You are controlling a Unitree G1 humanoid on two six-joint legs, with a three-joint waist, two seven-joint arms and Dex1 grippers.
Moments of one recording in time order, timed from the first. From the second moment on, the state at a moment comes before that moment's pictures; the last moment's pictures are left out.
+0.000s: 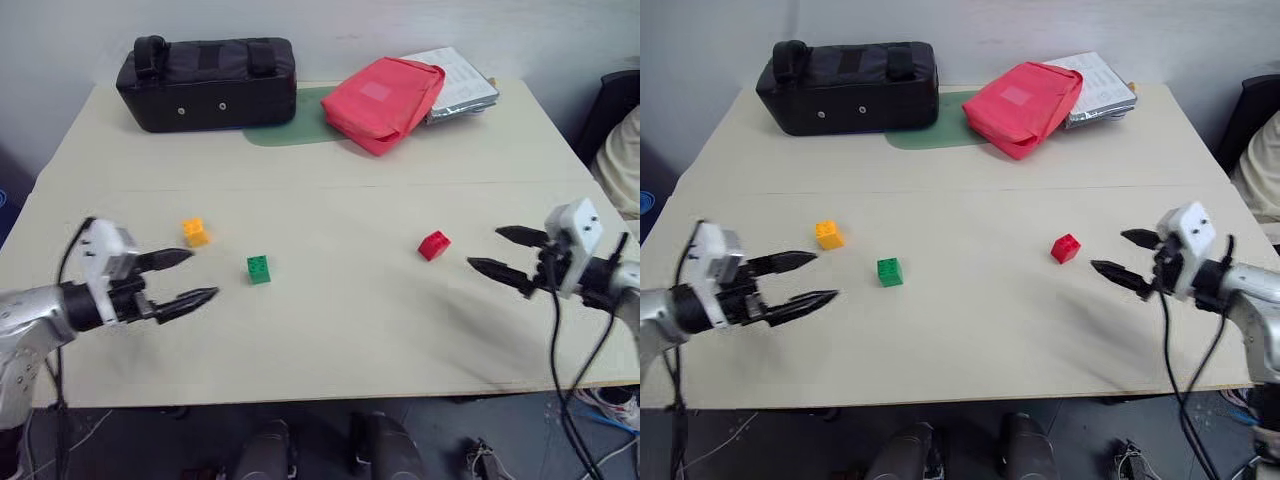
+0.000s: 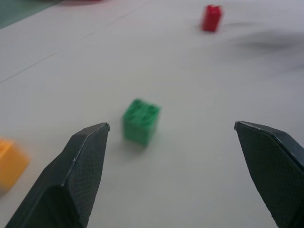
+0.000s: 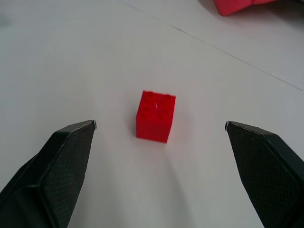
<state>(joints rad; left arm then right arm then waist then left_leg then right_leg) -0.12 0.90 0.34 -0.39 -0.69 0.65 -0.96 -0.33 -0.82 -0.22 0.00 0.45 0.48 0.91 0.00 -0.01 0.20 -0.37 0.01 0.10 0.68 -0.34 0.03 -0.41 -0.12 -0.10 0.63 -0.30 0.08</state>
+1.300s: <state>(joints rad) -0.47 0.90 -0.01 -0.34 -0.65 0.62 -1.23 -0.28 -0.85 0.00 -0.20 0.45 0.35 1.29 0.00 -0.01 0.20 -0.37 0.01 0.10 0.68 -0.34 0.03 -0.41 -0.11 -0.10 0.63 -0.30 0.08</state>
